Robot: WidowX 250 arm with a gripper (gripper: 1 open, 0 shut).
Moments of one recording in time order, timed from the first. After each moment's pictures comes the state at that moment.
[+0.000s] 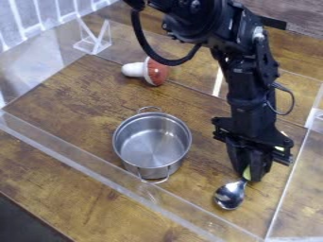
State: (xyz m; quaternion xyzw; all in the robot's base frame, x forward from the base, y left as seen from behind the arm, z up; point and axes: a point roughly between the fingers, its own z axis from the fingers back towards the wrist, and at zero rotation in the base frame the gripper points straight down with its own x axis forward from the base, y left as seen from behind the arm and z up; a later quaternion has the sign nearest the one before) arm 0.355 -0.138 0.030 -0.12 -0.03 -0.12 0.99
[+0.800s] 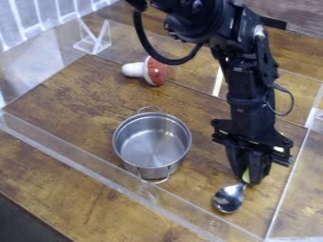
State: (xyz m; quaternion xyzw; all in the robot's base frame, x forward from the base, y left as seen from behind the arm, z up) arm 0.341 -0.147 0.028 -0.13 0.01 -0.13 0.98
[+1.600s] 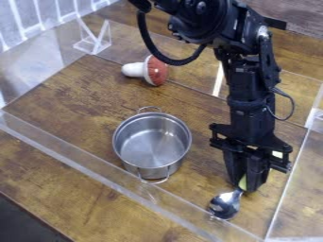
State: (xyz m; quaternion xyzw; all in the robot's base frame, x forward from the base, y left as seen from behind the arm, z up) arm 0.328 -0.153 0.028 -0.12 0.05 -0.14 0.98
